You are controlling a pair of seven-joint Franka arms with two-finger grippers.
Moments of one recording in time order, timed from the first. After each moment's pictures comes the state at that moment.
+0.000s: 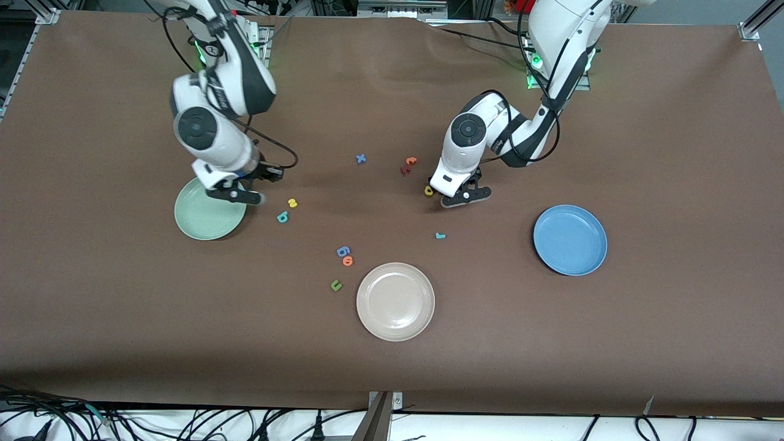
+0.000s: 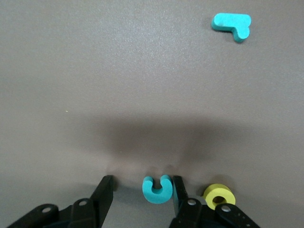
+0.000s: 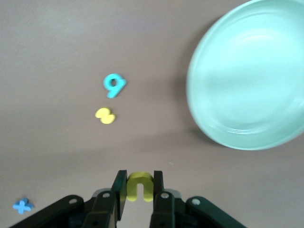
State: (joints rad) left arm -0.47 0.51 -0.20 -2.10 0.12 2.53 -1.00; right arm 0.51 0.15 -0.18 -2.17 0.10 2.12 0.44
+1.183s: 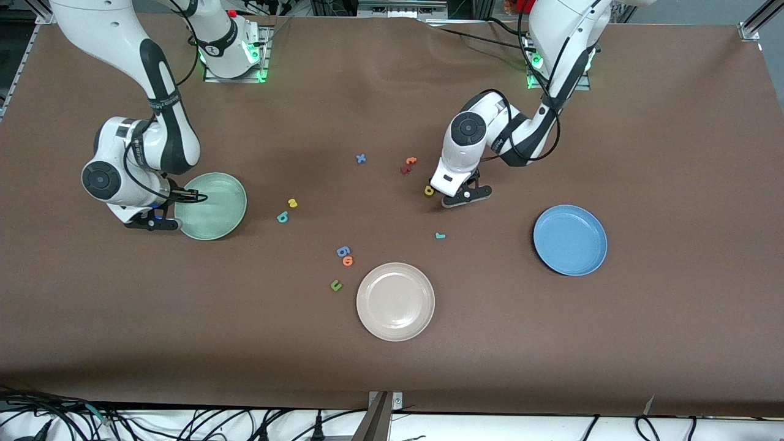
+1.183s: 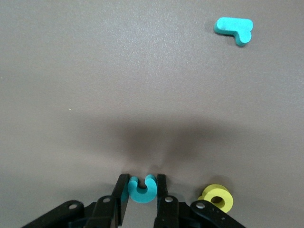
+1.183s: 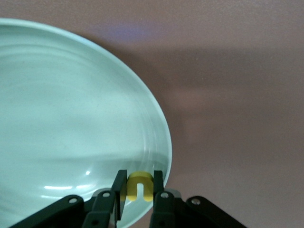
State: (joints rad) left arm -0.48 0.51 -0.20 -2.10 0.12 2.53 -1.03; right arm 0.46 0.44 -0.50 -2.17 0.10 2.29 -0.08
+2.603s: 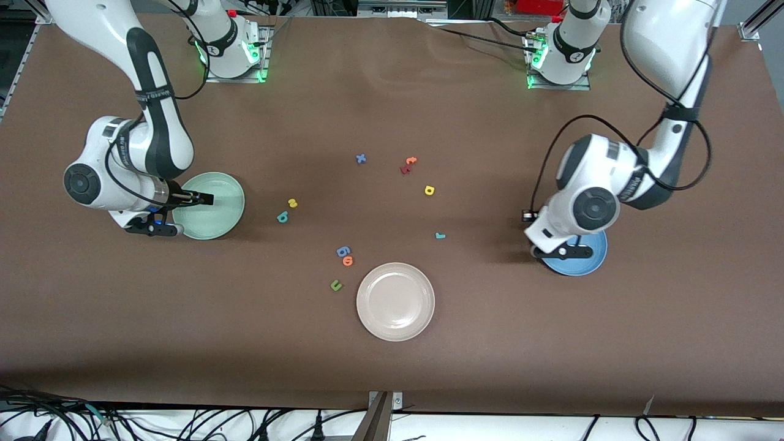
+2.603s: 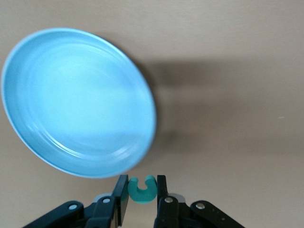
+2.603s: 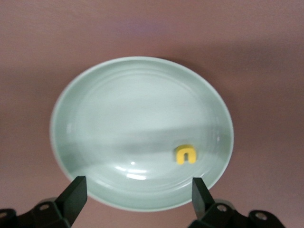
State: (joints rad) left arm -0.07 0.49 -0.18 -1.76 0.12 1.92 -0.27; right arm 0.49 0.38 -0.50 -2.04 0.26 2.07 -0.04
